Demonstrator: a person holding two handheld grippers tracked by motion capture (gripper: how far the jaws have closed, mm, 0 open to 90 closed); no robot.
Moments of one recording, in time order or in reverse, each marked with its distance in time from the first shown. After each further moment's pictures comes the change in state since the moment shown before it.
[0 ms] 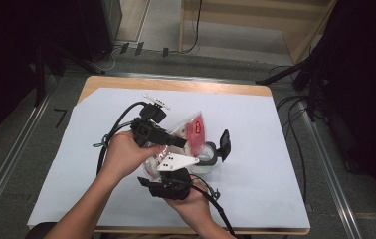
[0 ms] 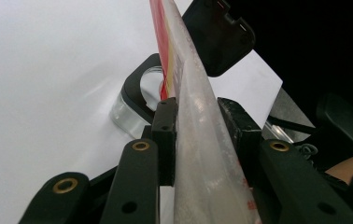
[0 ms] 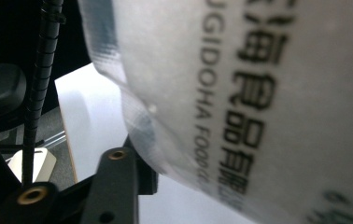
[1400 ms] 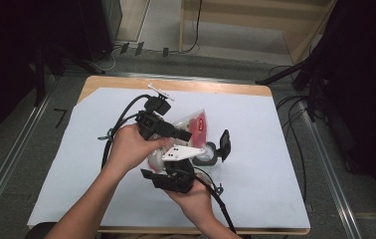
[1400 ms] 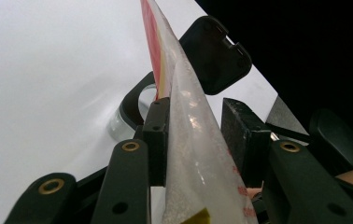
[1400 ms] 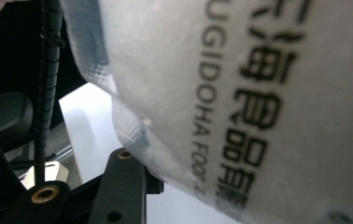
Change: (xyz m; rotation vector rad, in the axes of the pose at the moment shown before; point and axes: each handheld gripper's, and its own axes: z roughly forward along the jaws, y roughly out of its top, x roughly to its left) left arm -0.001 0.019 0.001 0.002 -0.003 -0.026; right arm -0.010 0.015 -0.008 -0.005 0.005 0.096
